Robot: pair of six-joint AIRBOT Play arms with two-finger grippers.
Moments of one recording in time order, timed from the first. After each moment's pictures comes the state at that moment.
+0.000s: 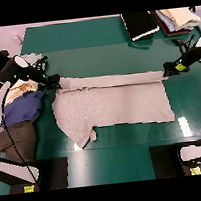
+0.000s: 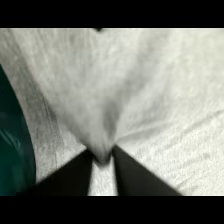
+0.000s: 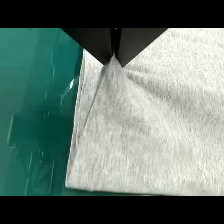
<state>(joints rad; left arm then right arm) -0.01 -1.68 1.44 1.10 -1.22 -1.46 -0.25 -1.54 1.38 -1.29 1.32 1.34</state>
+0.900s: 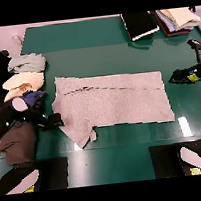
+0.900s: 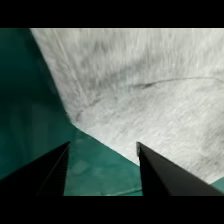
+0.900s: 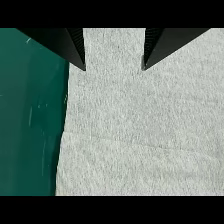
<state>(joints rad) -0.10 -1.04 0.63 1.17 -1.19 -1.65 -0.27 -1.07 1.05 -1.28 1.29 1.36</state>
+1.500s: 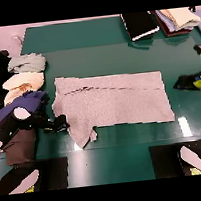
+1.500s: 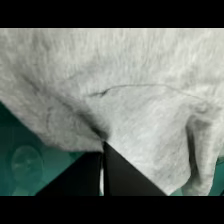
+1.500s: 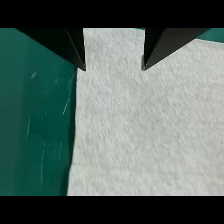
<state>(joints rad) -0.10 -1.00 0.50 0.90 -1.04 -1.54 -0.36 -0.99 0.96 -1.29 1.37 1.36</state>
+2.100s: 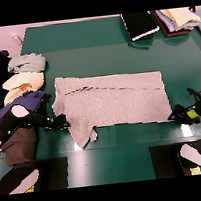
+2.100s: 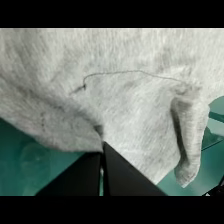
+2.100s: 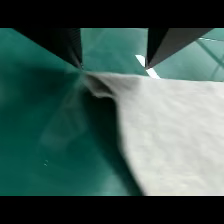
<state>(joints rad) -0.10 -0.99 0.53 0.88 -1.10 -1.46 -0.59 -1.08 0.55 -1.22 1.37 1.34</state>
